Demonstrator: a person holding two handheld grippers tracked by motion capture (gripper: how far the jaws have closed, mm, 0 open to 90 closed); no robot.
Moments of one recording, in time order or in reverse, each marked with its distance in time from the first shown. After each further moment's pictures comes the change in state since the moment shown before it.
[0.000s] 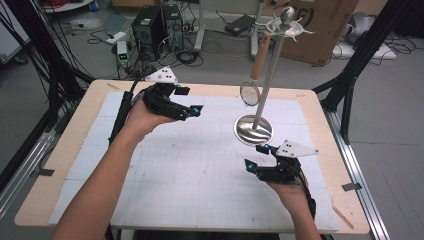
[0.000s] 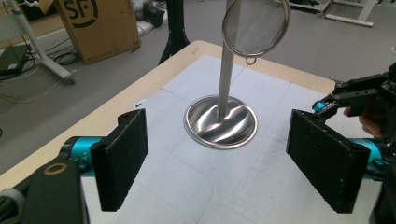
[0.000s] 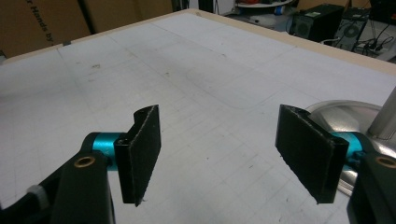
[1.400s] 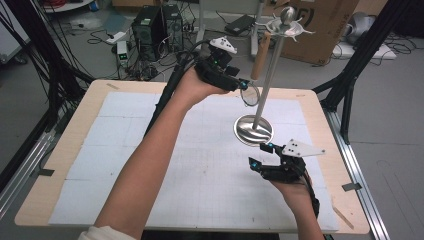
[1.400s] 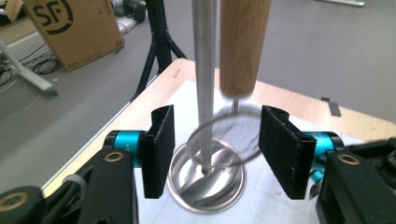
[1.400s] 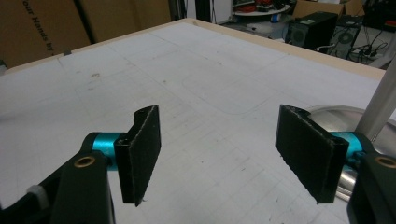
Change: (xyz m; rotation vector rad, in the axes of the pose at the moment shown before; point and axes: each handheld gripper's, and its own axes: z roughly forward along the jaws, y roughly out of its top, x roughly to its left) left arm -0.020 0.102 0.083 0.086 -0.041 0.071; right arm -0.005 0.001 -0.009 -0.035 -0.009 0.013
